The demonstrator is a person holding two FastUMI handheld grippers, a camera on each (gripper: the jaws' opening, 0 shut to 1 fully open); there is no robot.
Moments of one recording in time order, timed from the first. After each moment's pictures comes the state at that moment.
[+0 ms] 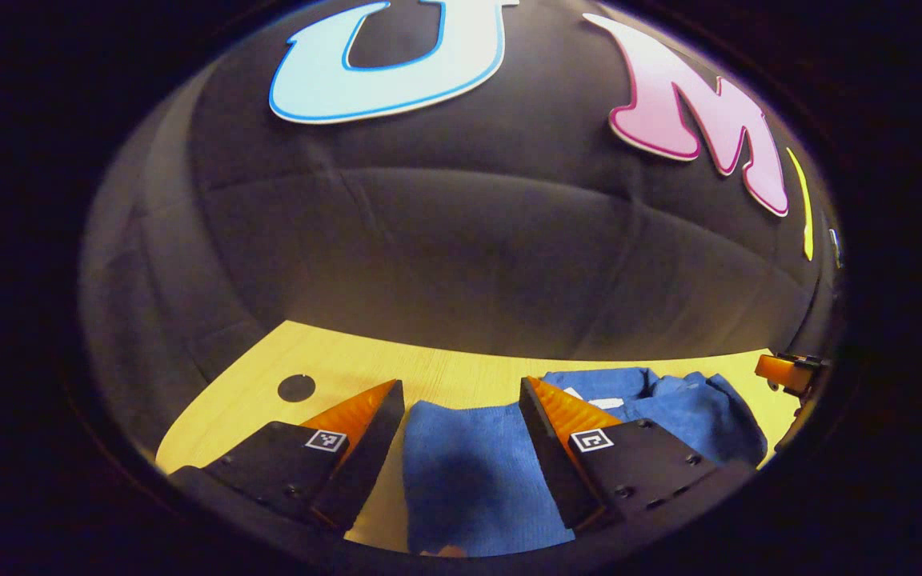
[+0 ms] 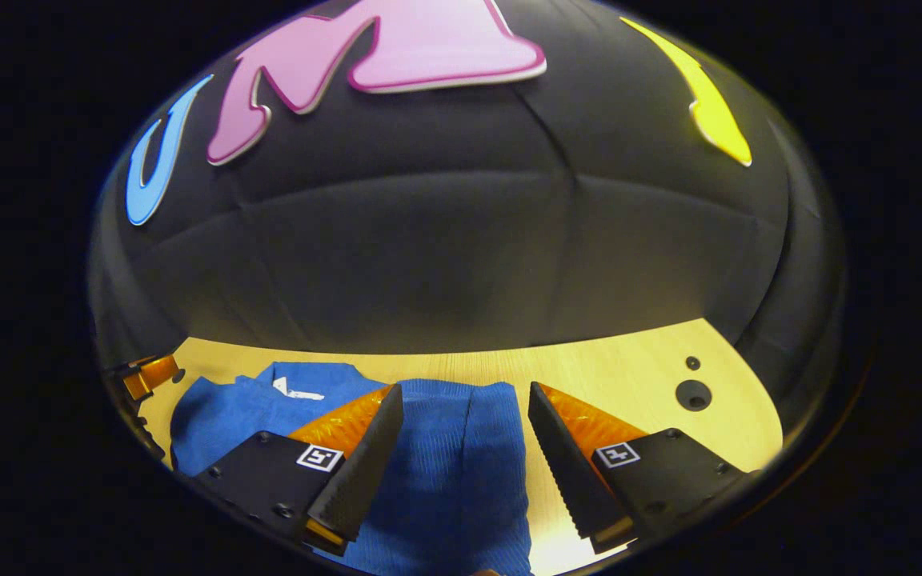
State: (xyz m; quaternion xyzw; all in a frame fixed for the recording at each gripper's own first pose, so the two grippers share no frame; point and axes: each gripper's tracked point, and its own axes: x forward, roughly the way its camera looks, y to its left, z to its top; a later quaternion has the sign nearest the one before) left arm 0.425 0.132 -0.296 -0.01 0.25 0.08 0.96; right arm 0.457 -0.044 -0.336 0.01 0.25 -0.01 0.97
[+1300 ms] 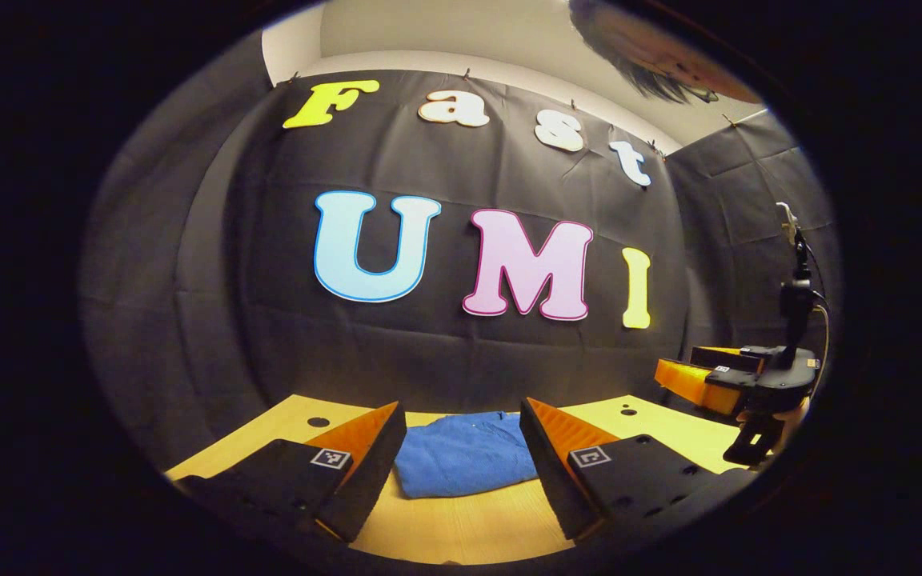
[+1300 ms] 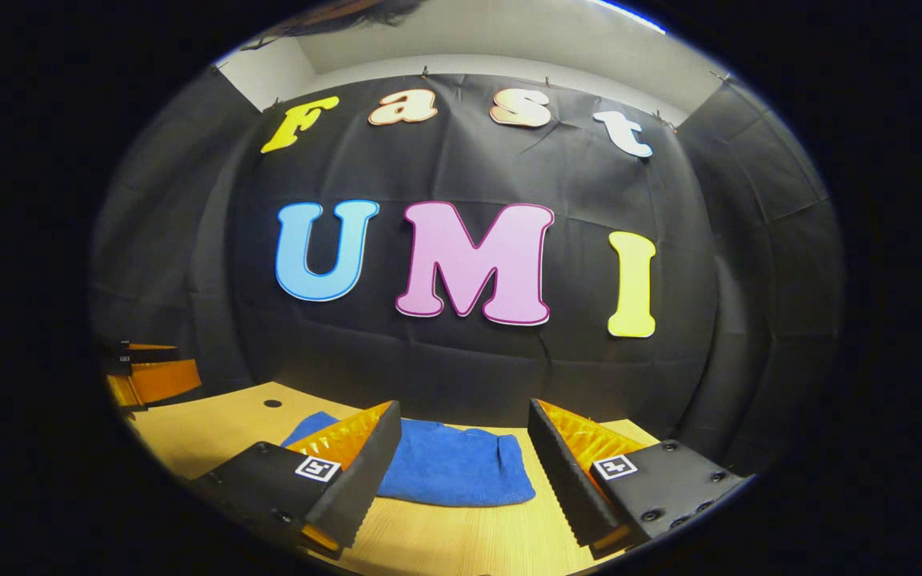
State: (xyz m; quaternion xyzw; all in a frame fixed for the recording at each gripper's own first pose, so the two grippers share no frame) left arm 0.083 0.053 -0.146 -0.01 0.02 -0.04 1.00; right arm 0.136 0.054 -0.149 -0.07 0.00 0.04 1.00
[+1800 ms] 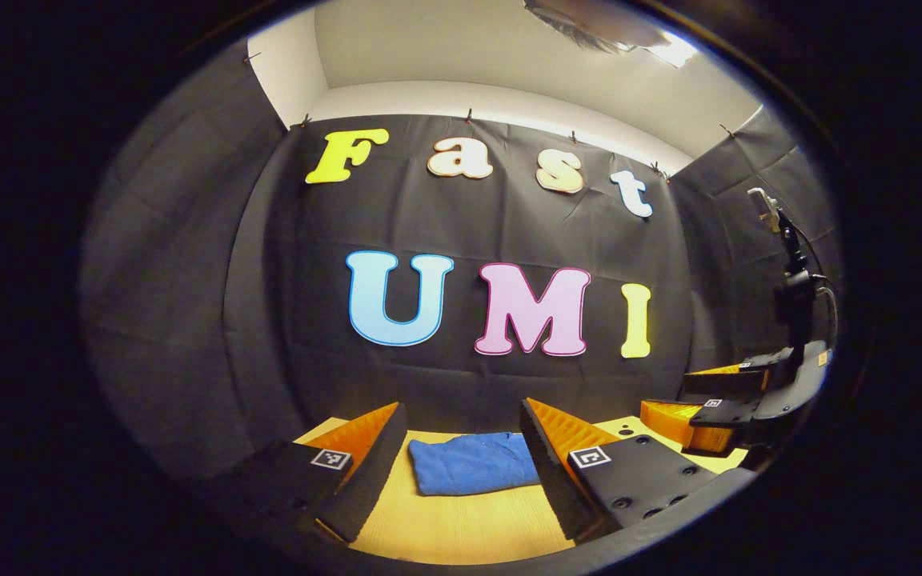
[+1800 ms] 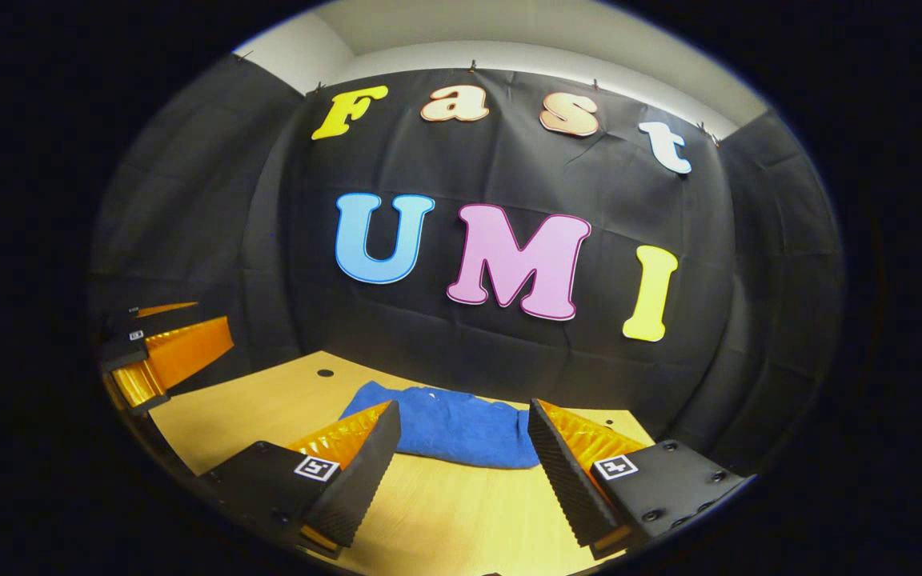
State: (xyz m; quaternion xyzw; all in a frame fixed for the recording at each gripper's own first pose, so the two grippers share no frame) left arm -0.024 0.030 -0.055 0.00 -0.02 0.01 1.00; right arm 0.032 0.093 -0.086 -0.11 0.06 0.08 0.99
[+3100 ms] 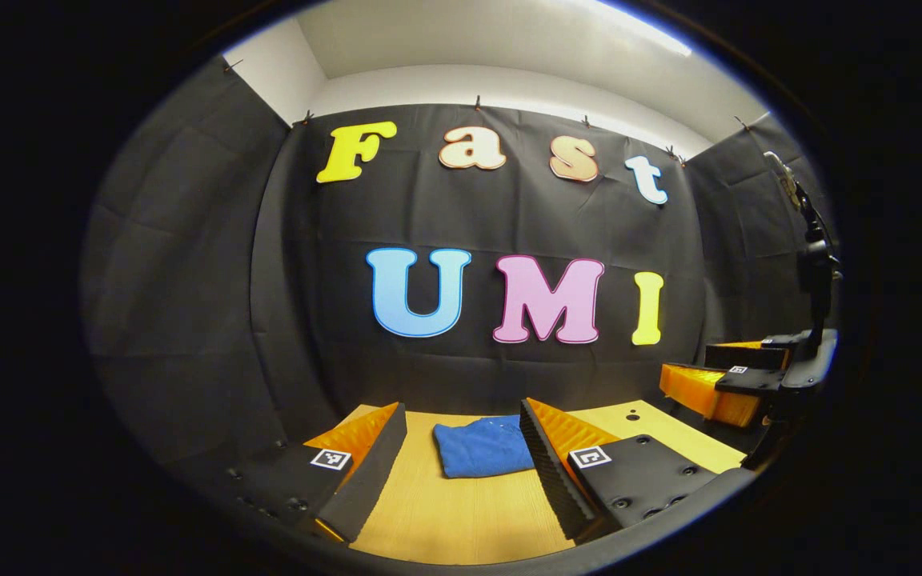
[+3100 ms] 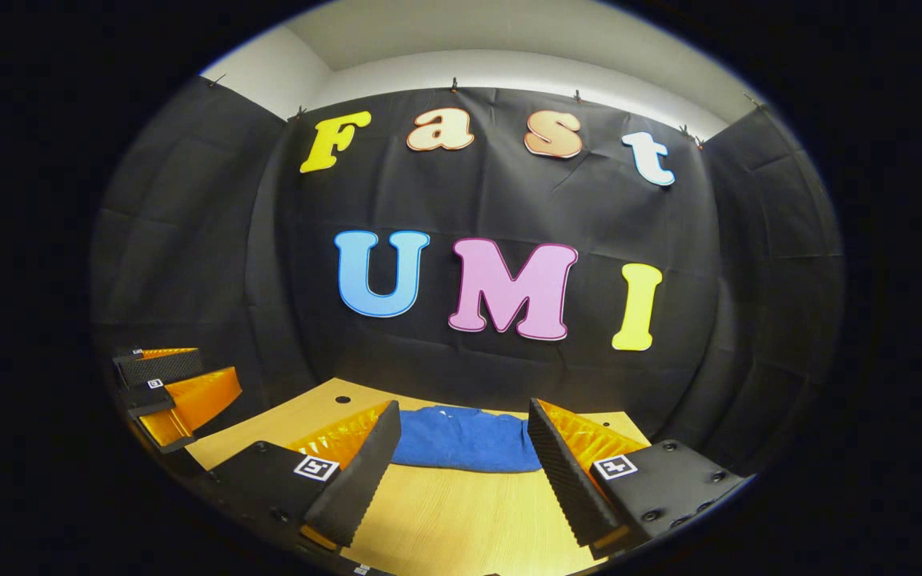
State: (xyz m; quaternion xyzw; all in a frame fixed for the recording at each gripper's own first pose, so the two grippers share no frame) left arm -0.061 0.053 -0.006 0.01 0.05 0.04 1.00; right arm 0.000 0.118 -0.011 -0.06 0.06 0.08 0.99
